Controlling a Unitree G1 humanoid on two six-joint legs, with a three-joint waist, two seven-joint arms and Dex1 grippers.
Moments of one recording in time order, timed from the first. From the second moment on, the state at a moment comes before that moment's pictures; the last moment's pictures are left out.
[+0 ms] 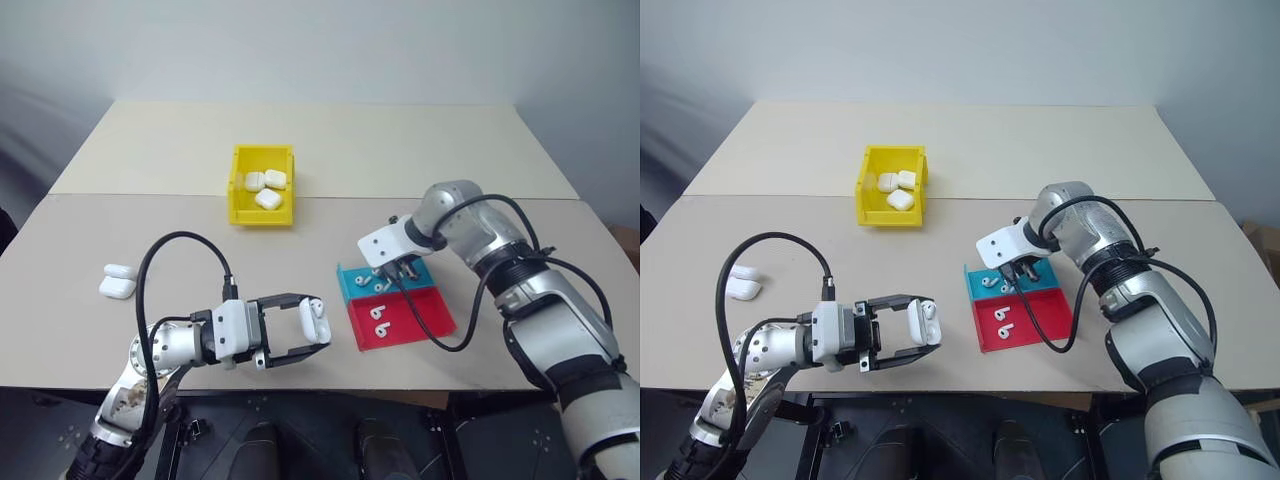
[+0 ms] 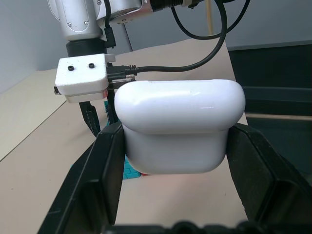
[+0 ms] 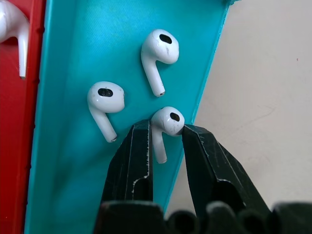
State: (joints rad) left arm -0.07 0.59 -0.11 -0.41 -0.38 -0.04 -1.01; right arm -1.12 -0.55 0.57 0.67 -0.41 -0.18 1.41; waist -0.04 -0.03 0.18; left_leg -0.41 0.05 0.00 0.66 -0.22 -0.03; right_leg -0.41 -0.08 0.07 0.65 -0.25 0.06
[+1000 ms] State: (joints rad) left arm -0.57 0.35 -0.15 -0.25 -0.56 0.16 -1.06; right arm -0.50 -0.38 -0.38 -0.61 1.04 0.74 0.90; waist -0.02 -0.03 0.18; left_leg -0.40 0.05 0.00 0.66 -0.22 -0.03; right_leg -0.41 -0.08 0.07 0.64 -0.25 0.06
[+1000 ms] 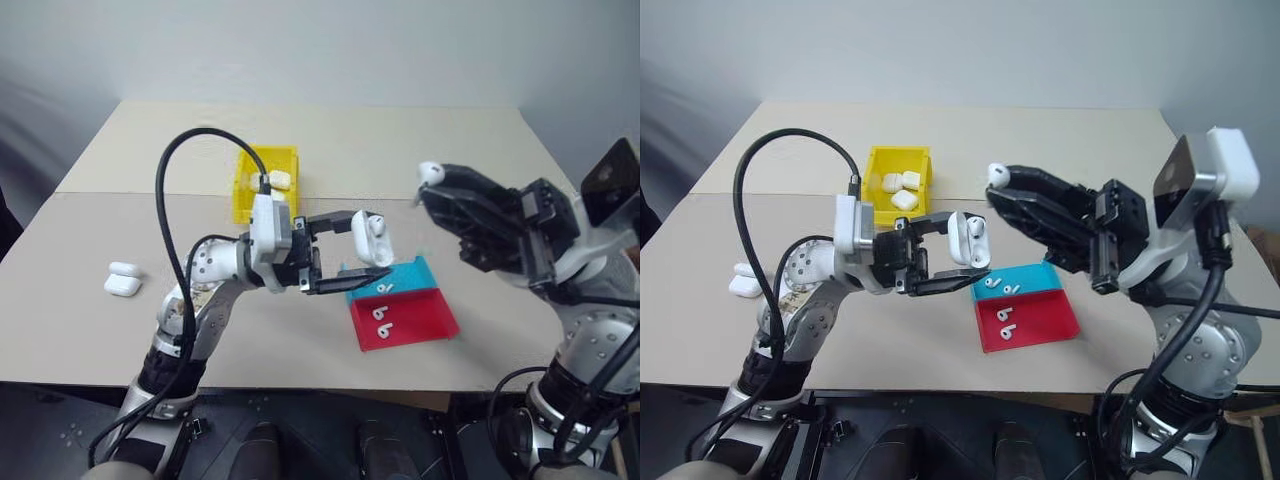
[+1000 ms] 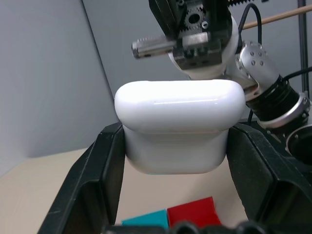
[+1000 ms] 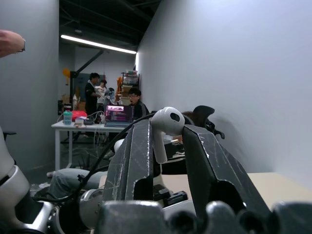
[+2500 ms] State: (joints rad) left arm -0.55 0.35 -0.13 -0.26 -0.57 0.18 -1.06; right arm -0.32 -0.56 -0.19 -0.58 0.89 0.48 0.94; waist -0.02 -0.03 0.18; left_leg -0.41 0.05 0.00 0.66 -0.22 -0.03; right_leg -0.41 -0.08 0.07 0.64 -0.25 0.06
